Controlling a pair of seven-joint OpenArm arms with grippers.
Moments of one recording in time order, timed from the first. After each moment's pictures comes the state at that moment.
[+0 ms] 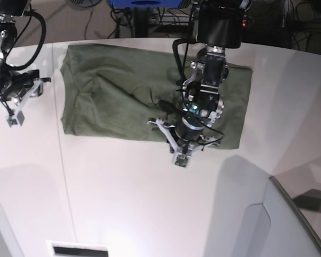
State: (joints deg) left arm -2.7 4.2 3.8 73.1 12.8 -9.7 22.5; right arm -10.5 10.4 22.8 93.1 14.1 26.3 -67.6
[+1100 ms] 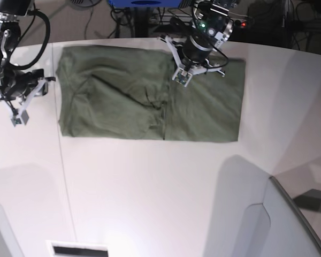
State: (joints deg) left arm 24.7 -4.6 12.5 87.6 13.4 -9.2 21.9; right arm -10.3 9.1 22.7 93.0 14.2 26.4 -67.6
